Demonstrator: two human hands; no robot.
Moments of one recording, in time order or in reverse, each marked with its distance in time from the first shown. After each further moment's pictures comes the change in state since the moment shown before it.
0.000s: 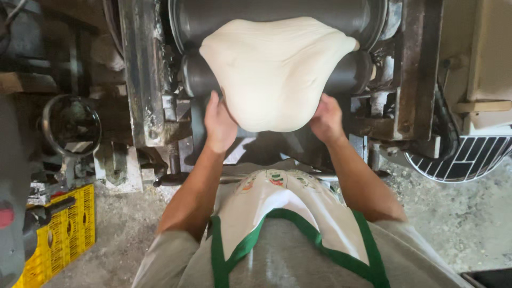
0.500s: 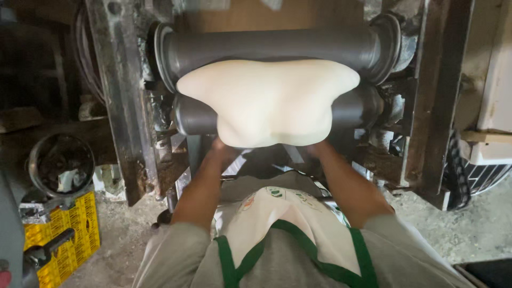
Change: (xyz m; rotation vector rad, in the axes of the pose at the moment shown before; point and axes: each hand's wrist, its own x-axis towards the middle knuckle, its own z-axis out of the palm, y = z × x) left_hand 0.086 -0.070 -0.198 0.321 0.588 -0.678; right_hand 0.055 0.150 -0.161 0.141 0.427 0.542
